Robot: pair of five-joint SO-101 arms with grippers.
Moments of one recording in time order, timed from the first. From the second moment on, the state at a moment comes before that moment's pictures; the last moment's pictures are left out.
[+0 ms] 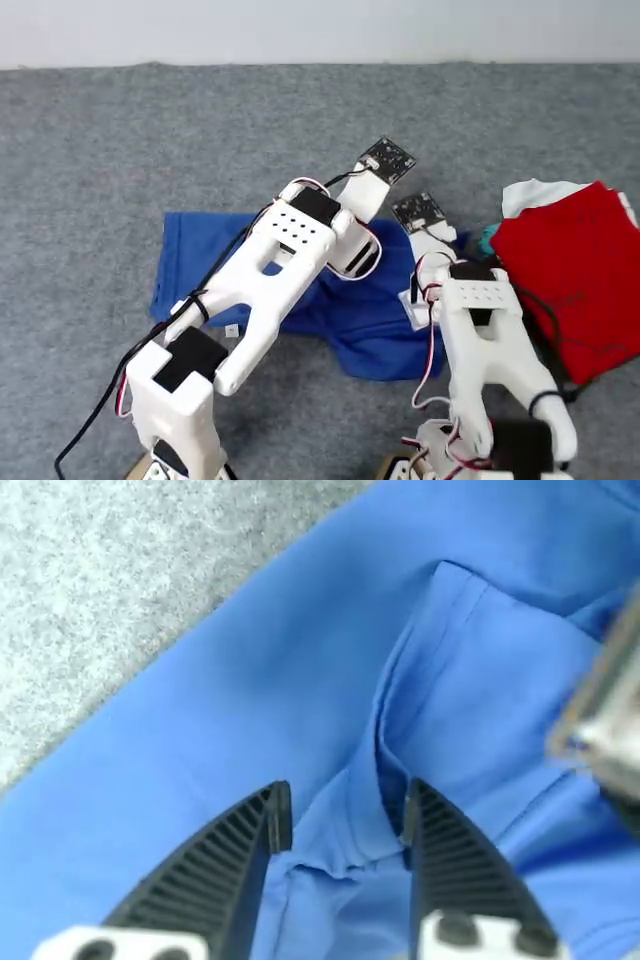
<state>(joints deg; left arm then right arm) 28.9 18.3 -0.5 69.3 -3.7 -1.8 -15.3 52.8 46.8 23.6</state>
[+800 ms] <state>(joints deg) 21.5 18.3 7.3 69.3 -3.9 12.2 -14.6 42.8 72.4 48.8</state>
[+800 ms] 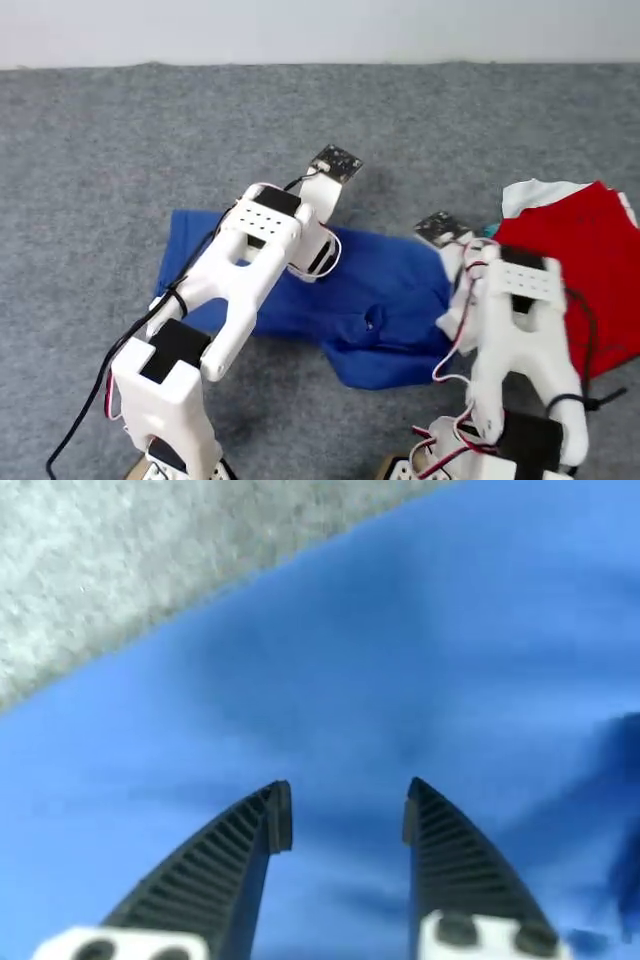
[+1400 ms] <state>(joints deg) 15.5 18.3 7.6 71.6 -5.6 6.8 -17.0 49.2 76.5 51.3</state>
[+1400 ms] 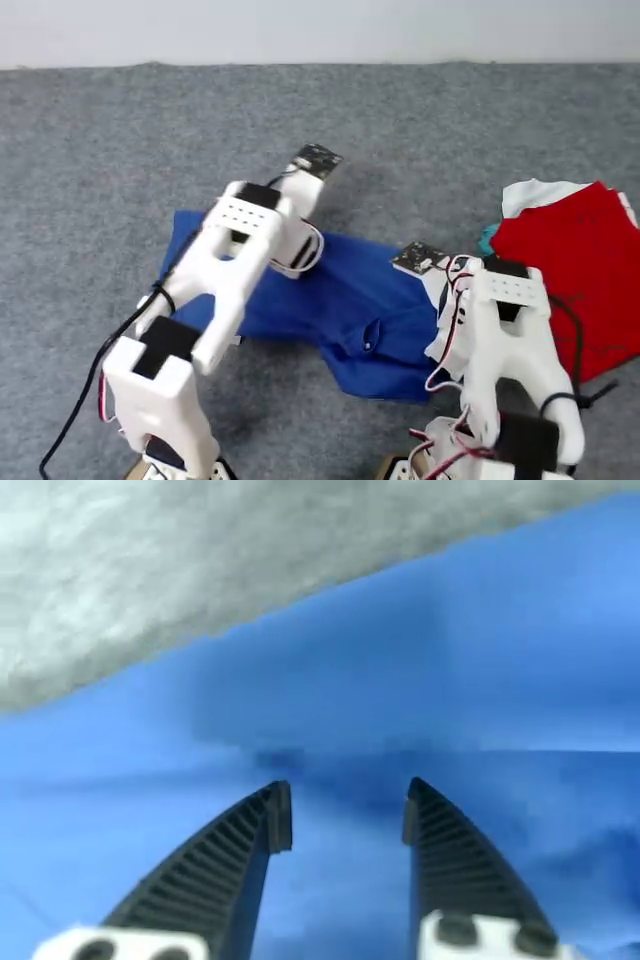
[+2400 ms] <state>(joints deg) -2.4 18.3 7.7 93.1 -16.8 -2.8 7.3 24.5 55.3 22.6</state>
